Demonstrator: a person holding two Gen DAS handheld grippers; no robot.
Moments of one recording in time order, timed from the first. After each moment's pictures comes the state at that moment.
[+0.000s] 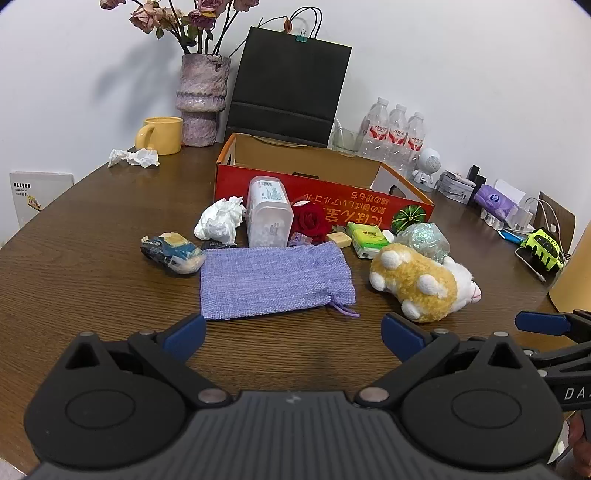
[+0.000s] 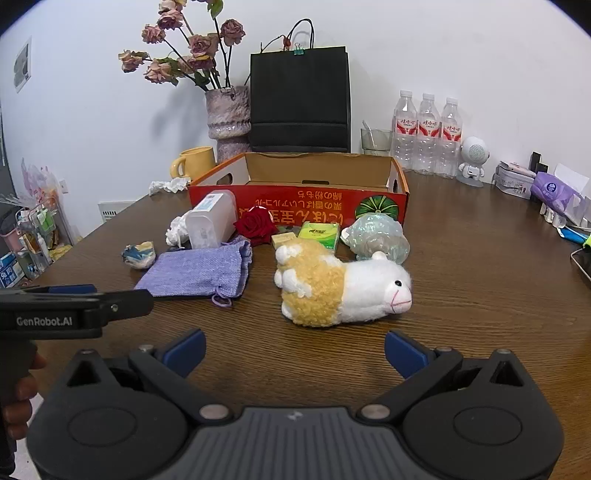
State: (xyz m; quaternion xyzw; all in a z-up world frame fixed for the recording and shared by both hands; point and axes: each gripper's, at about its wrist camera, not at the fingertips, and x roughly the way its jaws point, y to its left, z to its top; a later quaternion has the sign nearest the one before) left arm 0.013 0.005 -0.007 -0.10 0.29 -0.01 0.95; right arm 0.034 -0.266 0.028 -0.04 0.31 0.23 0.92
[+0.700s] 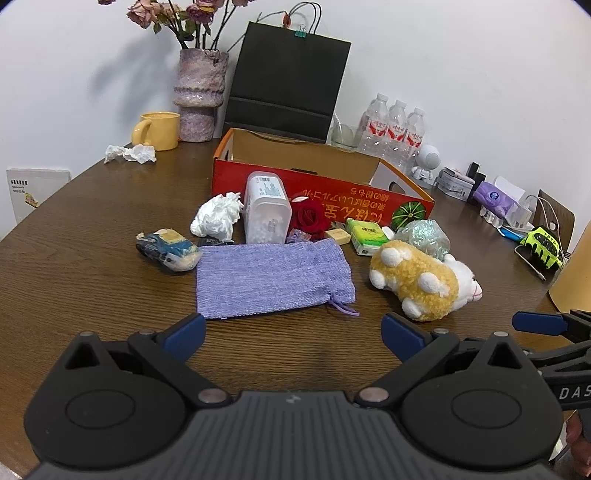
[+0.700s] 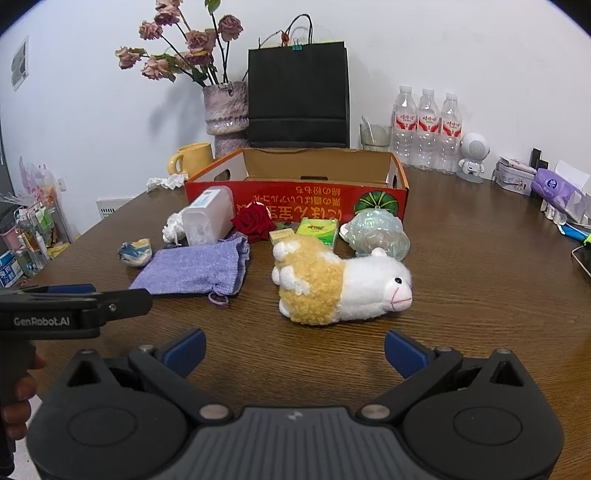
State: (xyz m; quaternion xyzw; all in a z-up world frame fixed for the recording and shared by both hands) left arm 0.020 0.005 -0.011 -0.10 0.29 -0.01 0.95; right arm 0.041 -0.266 0.024 -0.04 0.32 0.23 0.92
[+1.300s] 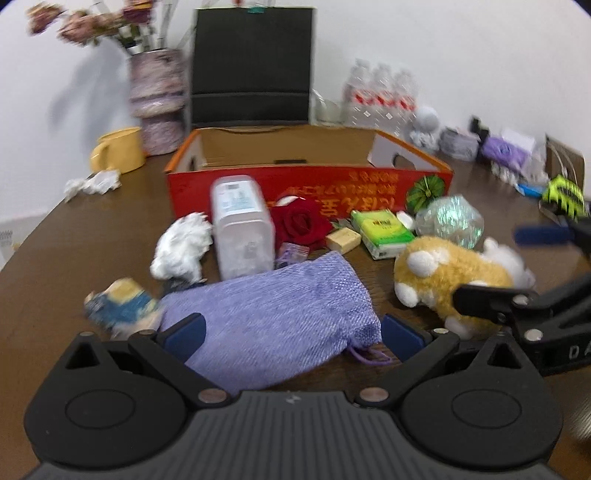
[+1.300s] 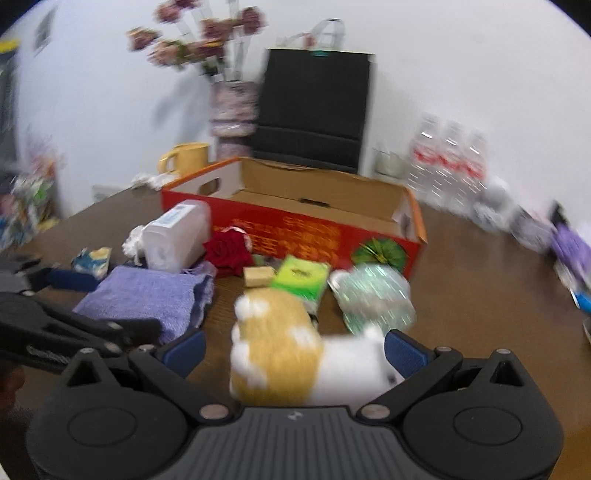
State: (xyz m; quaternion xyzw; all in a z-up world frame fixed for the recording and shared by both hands) left arm 0.107 -0.016 -0.032 0.01 0.32 -0.02 0.95; right arm 0.122 -0.238 0.017 -0.13 0.28 0.25 0.92
